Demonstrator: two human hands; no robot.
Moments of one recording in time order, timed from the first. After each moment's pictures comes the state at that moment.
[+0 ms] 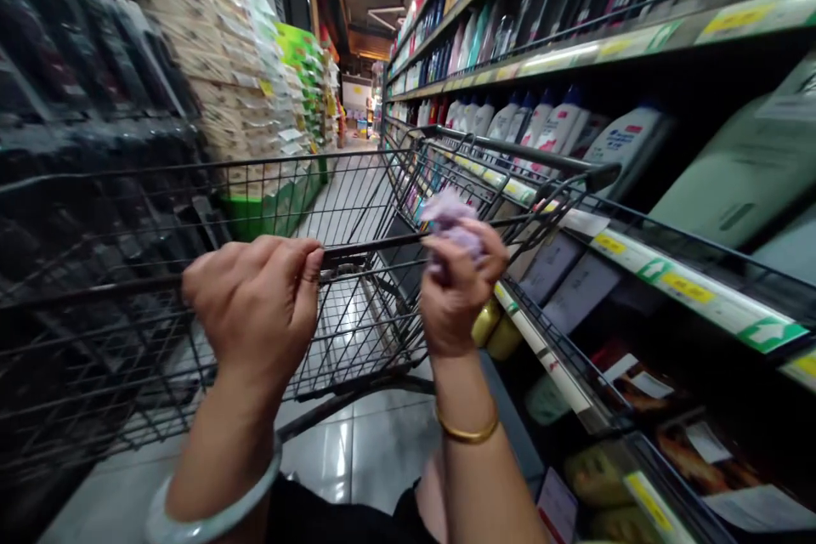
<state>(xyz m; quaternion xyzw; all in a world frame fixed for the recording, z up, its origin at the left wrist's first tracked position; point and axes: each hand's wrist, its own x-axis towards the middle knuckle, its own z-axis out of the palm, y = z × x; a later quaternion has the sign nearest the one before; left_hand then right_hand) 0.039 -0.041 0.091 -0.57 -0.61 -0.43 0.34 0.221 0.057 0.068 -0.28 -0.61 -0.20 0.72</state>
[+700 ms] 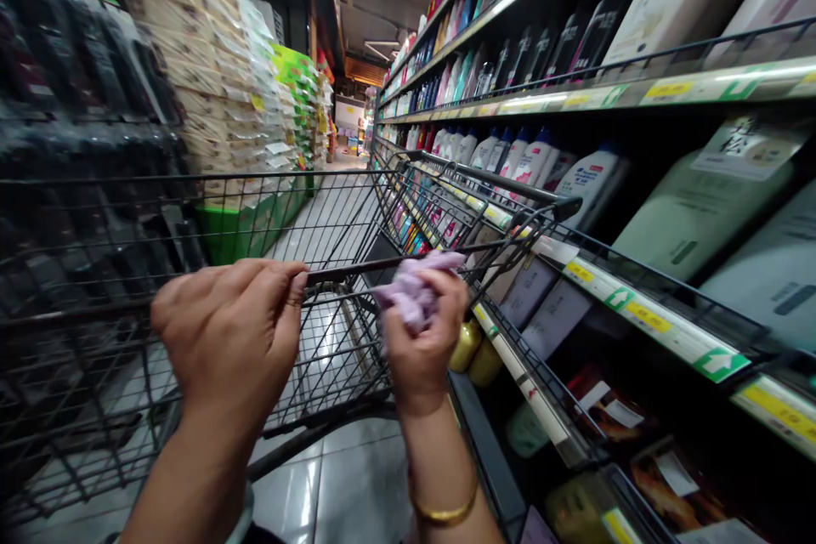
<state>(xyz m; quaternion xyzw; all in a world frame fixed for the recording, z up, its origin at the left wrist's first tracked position) 0.047 -0.036 0.092 -0.56 -0.59 -0.45 0.36 0.215 0.042 0.057 -0.27 -0.61 0.04 0.74</state>
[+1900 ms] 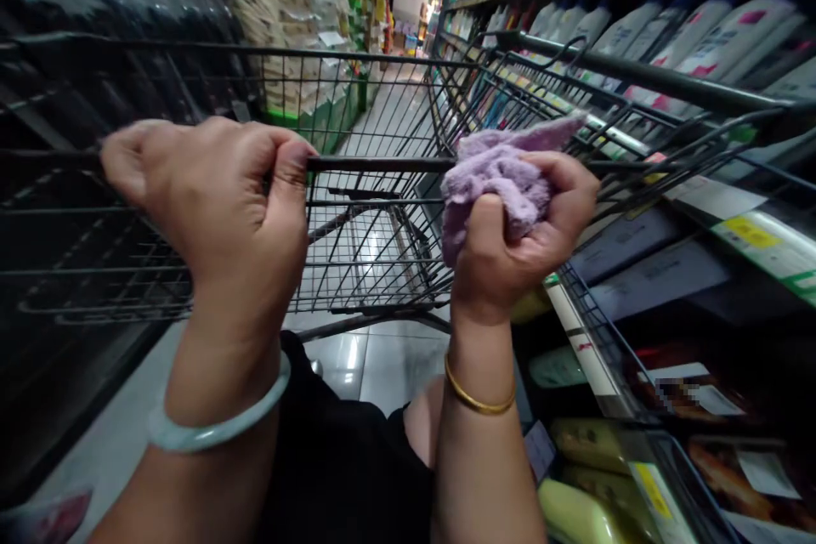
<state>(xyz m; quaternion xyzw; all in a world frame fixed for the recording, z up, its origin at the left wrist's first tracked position) 0.031 -0.058 0.094 -0.48 -0.69 -0.48 0.25 0.189 0.041 0.073 -0.21 -0.60 -0.03 0.77</state>
